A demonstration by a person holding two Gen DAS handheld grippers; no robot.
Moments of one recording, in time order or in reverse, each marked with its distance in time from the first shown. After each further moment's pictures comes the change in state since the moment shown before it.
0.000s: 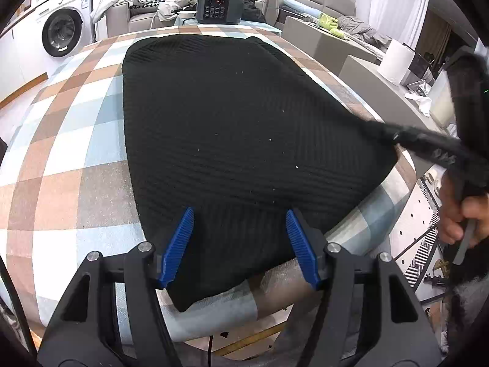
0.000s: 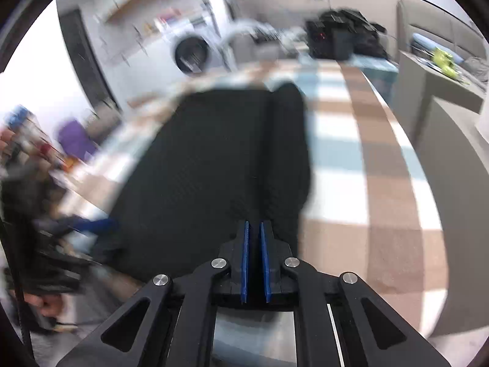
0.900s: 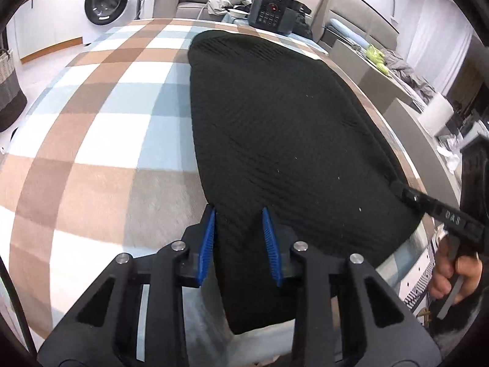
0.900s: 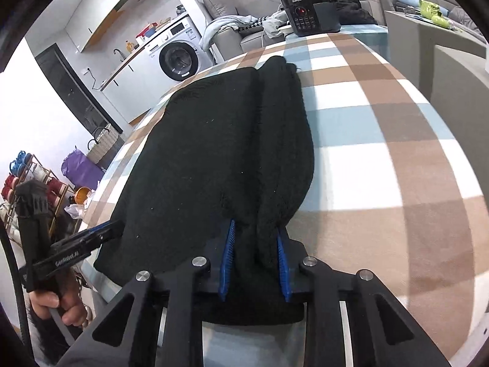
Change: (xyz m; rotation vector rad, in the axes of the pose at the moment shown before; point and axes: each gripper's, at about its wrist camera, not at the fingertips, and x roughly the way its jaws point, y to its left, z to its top) left arm 0.014 0.078 0.025 -0.233 -0.028 0.061; right arm 0.027 -0.005 0.005 0.192 -0.013 0.139
